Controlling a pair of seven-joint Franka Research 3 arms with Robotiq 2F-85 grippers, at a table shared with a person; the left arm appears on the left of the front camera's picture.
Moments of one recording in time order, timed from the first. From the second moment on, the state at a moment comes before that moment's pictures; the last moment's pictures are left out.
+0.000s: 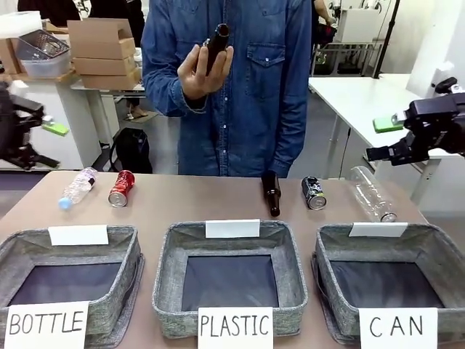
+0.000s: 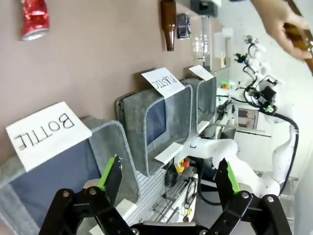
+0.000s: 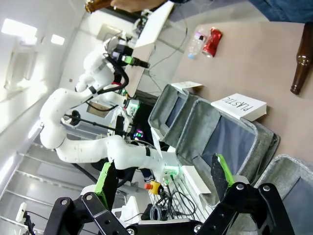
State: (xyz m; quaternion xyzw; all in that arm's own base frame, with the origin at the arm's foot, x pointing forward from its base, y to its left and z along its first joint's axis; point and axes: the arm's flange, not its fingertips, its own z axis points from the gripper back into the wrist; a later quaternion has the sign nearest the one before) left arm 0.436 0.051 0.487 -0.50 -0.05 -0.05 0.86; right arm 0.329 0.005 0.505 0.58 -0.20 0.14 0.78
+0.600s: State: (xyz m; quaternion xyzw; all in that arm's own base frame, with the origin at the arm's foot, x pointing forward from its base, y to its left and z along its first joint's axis) left arm 0.328 0.214 0.485 -0.52 -0.12 0.11 0.84; right arm 0.330 0.005 0.505 0.58 -0.20 0.14 0.78
